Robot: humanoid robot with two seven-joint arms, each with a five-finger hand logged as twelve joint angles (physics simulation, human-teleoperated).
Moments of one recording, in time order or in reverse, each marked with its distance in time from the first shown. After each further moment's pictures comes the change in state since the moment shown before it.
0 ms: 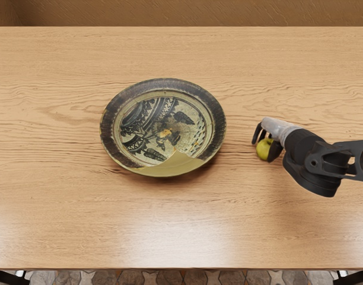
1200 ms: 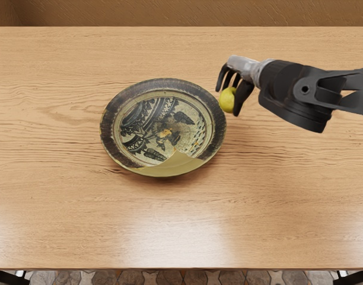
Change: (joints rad) left arm 0.000 0.000 0.000 0.000 0.000 0.000 0.000; right arm 0.293 0.036 0.154 -0.002 0.178 0.177 0.001
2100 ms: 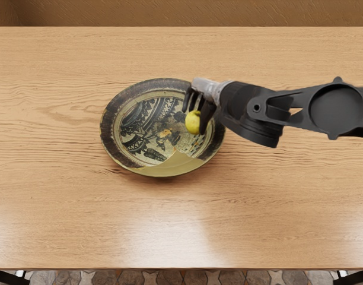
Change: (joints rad) left arm -0.001 0.000 0.000 0.000 0.000 0.000 0.000; right arm -0.114 0.194 0.075 -0.117 0.006 -0.002 0.000
